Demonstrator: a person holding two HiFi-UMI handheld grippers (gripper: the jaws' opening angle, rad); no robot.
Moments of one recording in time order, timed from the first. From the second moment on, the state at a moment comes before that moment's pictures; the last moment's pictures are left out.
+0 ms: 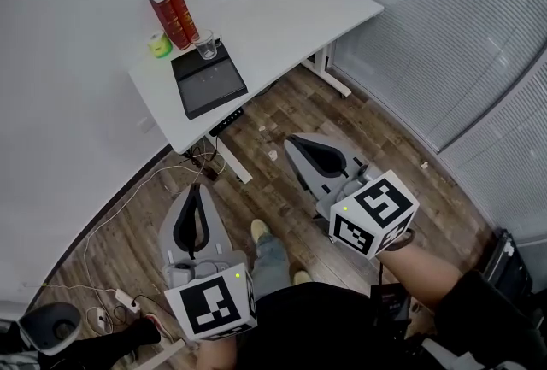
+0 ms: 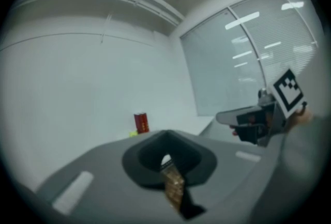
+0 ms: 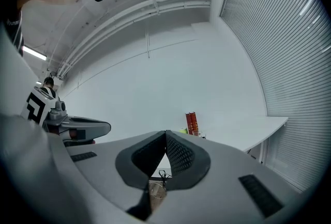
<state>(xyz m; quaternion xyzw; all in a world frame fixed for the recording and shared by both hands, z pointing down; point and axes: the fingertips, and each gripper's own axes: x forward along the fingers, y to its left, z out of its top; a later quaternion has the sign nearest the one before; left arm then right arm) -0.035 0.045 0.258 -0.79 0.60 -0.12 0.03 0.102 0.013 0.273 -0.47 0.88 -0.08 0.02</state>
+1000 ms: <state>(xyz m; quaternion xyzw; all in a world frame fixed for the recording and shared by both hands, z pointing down) -0.075 -0.077 0.265 -0.79 0.59 -0.14 0.00 0.072 -0.102 0.281 -0.49 0.87 -0.10 0.00</state>
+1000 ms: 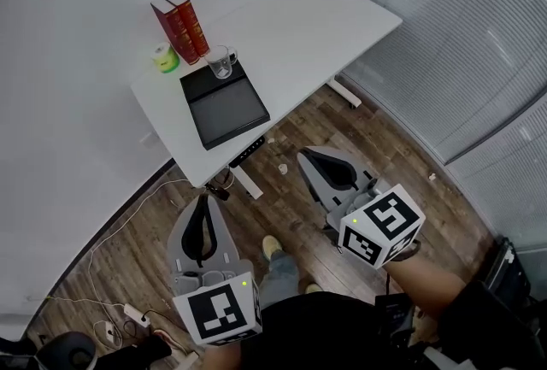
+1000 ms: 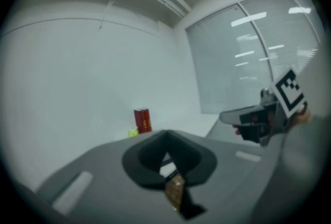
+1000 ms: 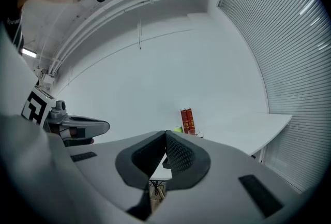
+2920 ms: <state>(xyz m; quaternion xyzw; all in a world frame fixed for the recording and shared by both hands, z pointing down) -0.164 -0.230 0.277 -0.81 0.58 -0.09 -0.03 -0.029 -0.256 0.290 -0.49 0.86 -0.10 -0.03</state>
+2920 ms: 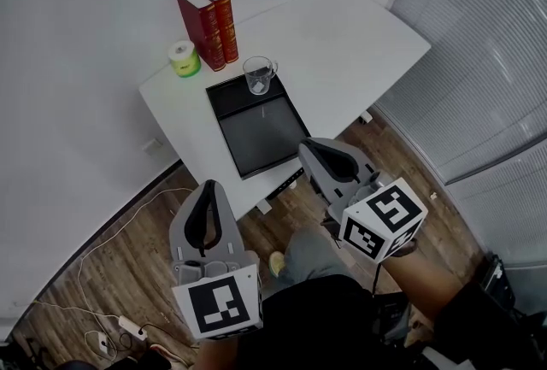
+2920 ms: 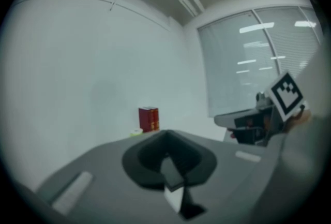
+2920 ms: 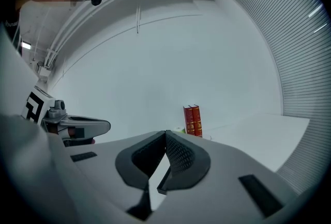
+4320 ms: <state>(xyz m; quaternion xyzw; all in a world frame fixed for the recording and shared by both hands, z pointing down) -0.144 -0.245 0.273 -0.82 0.56 -0.10 0.00 0.004 -0.270 0.272 -0.52 0.85 -0.07 -0.01</state>
